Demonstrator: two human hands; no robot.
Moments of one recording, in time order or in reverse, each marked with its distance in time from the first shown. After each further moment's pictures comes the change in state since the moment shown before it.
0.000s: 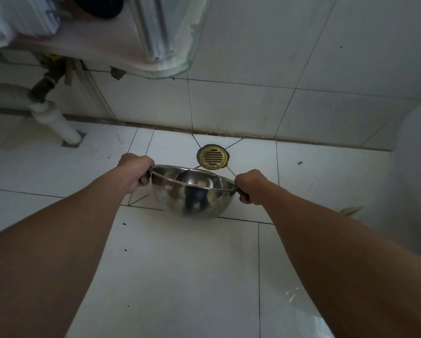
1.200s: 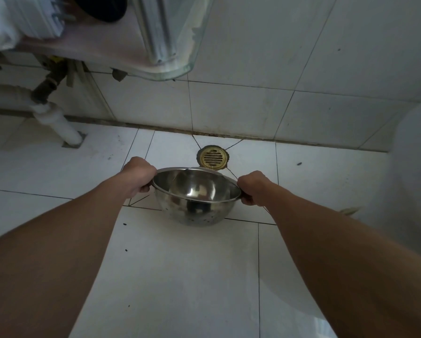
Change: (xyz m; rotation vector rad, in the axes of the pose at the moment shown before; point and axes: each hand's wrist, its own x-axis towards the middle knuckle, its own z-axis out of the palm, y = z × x) left_hand -0.006 -0.010 0.001 0.330 -0.064 0.103; right_hand -0.008 0.002 -0.005 -0.046 0.022 -0.001
